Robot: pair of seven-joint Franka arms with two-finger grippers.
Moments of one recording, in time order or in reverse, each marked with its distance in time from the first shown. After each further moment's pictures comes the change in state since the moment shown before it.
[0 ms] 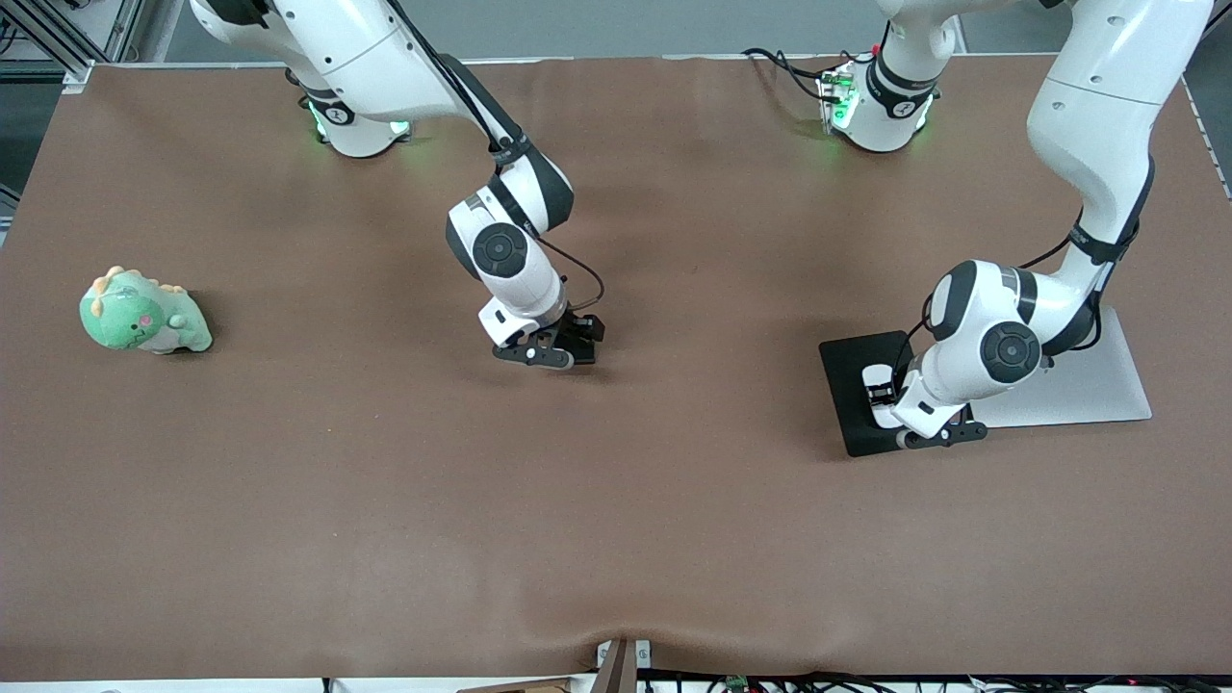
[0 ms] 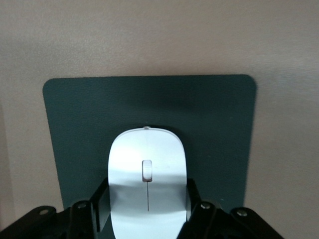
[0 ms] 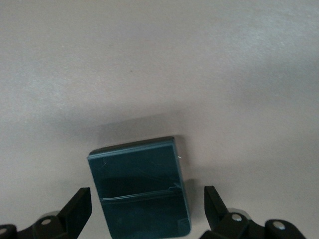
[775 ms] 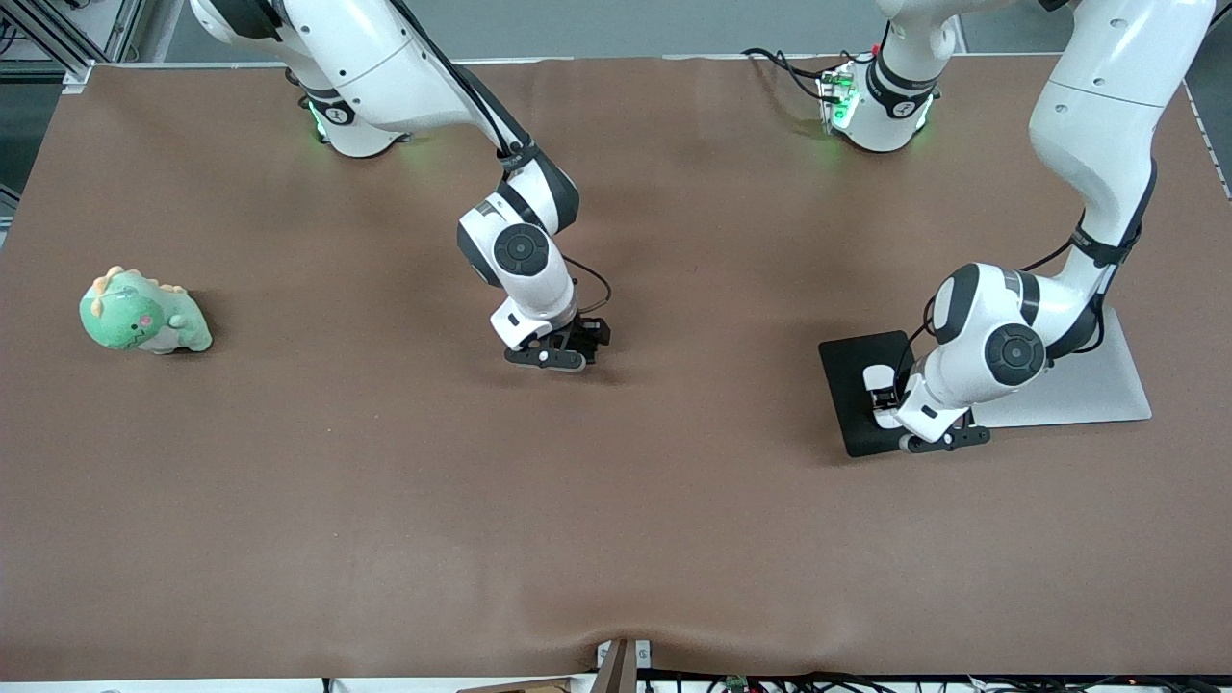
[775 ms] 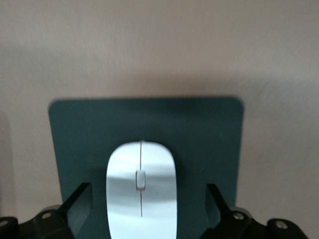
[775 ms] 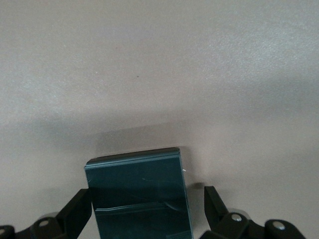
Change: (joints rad) left arm 0.000 -0.003 -0.008 0.044 0.000 0.003 -0.001; right arm 0.013 0.036 0.001 0.030 -0.126 0.001 0.074
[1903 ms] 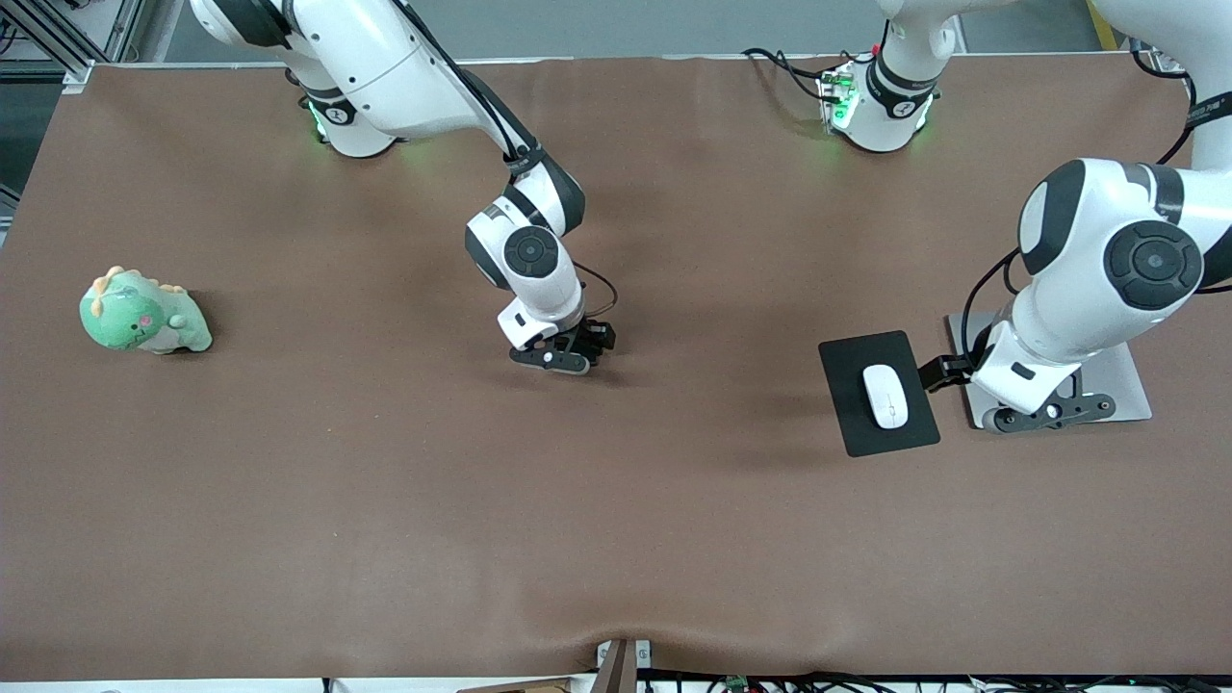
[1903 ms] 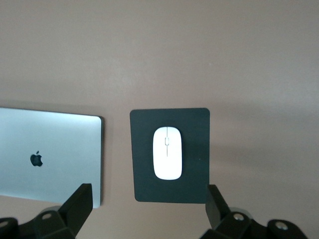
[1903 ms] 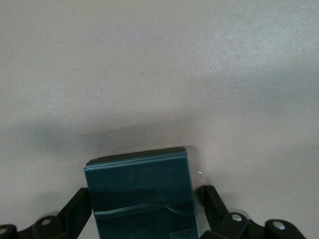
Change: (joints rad) left arm 0.001 -0.290 -0.051 0.206 -0.002 -0.451 0.030; right arm 0.013 0.038 0.000 0.038 -0.011 -0.002 0.075
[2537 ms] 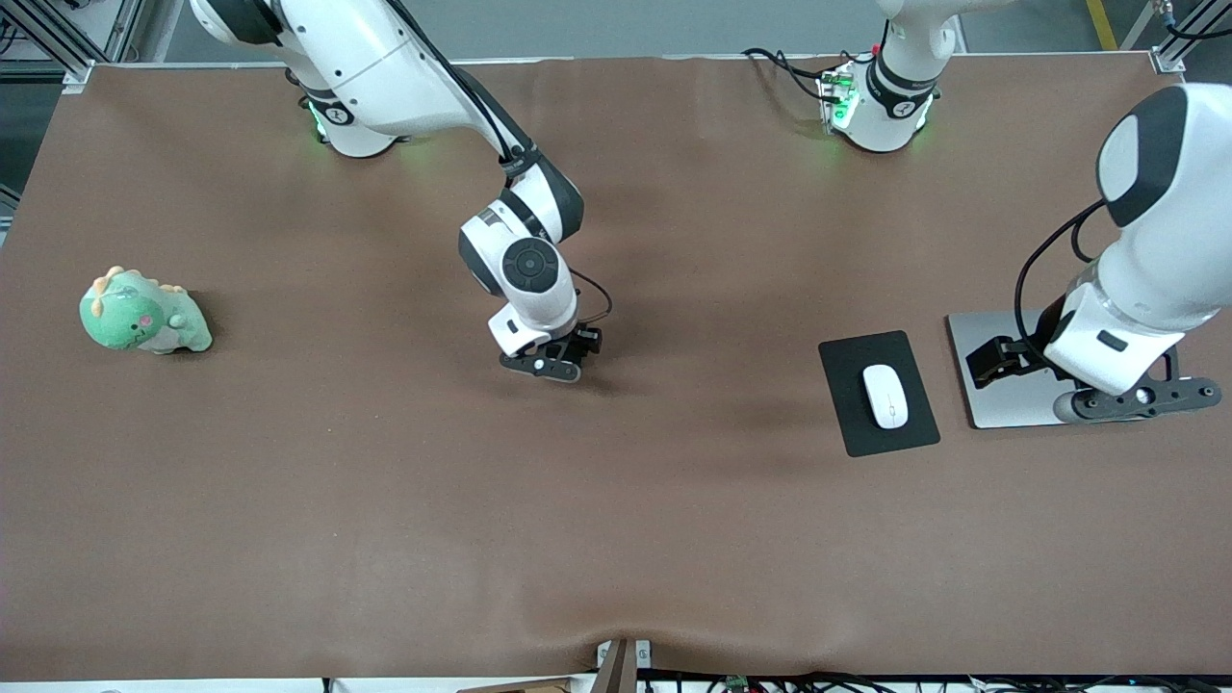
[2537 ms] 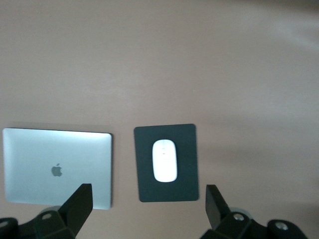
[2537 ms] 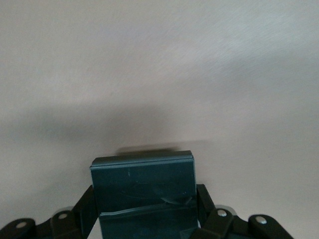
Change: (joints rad) left arm 0.004 -0.027 -0.005 0.217 -0.058 -0.148 0.062; right arm -0.037 -0.042 -0.013 0.058 -0.002 -0.203 0.005
